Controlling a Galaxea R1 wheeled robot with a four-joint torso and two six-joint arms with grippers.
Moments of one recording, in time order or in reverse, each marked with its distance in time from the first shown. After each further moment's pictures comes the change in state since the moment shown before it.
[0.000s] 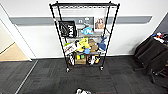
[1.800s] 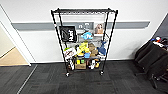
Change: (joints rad) left arm -0.120 -0.225 0.253 -0.164 0.032 -0.008; right arm 0.066 -0.214 0.351 0.010 -0.006 0.009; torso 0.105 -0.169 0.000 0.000
